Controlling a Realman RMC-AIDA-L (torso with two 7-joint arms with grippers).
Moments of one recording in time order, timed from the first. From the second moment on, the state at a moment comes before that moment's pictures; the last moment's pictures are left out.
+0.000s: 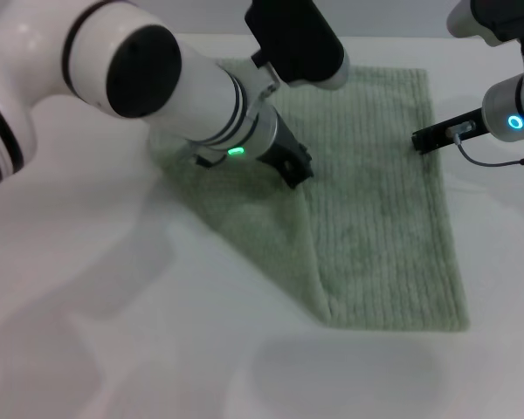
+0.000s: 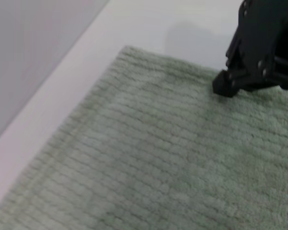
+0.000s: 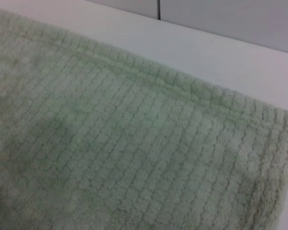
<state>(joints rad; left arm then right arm) -0.83 -2.07 -1.23 -1.01 2.53 -0.83 0.50 0.80 2.07 -1.25 -0.72 -2.59 -0.88 2.60</state>
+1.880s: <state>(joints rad) -0.52 -2.07 -1.37 -1.57 2.80 -1.25 0.40 0.80 2.07 -1.24 -0.69 -2.59 -0.88 2.60</state>
